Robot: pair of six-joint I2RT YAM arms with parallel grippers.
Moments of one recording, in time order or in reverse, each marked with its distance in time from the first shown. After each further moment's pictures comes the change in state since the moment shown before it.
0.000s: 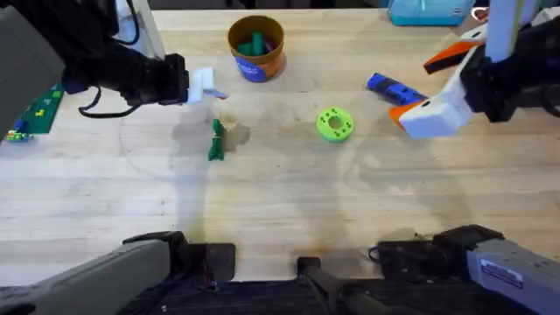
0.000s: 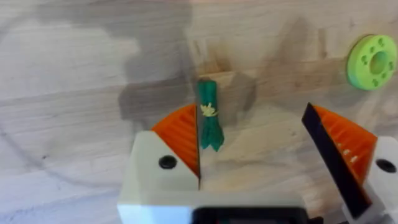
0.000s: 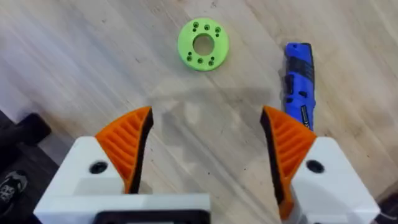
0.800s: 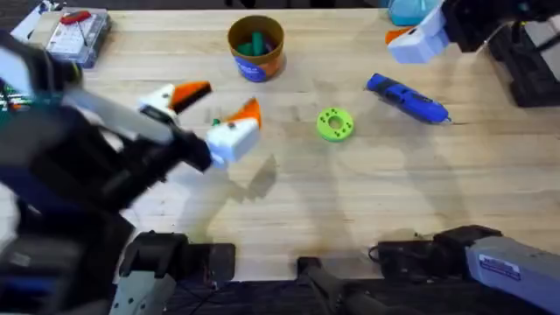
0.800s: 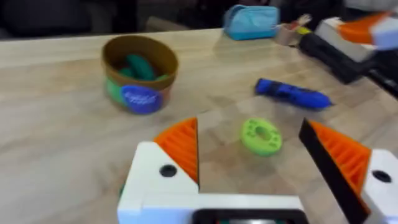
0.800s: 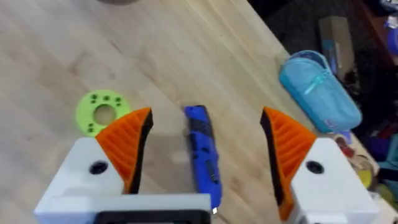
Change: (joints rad) left arm -0.149 -0.918 -0.661 0.649 0.203 -0.163; right arm -0.026 0.101 0.000 0.440 0.151 -0.062
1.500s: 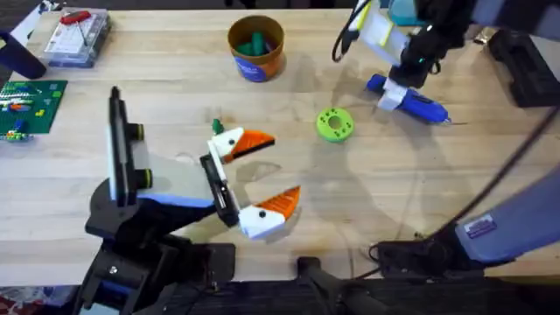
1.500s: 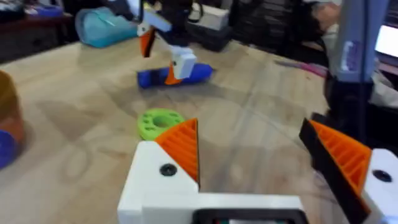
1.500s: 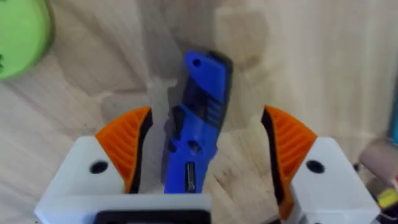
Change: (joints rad) left arm -0.203 -0.398 -0.423 0.262 0.347 0.013; right arm -0.113 0.599 0.000 0.046 0.180 -0.394
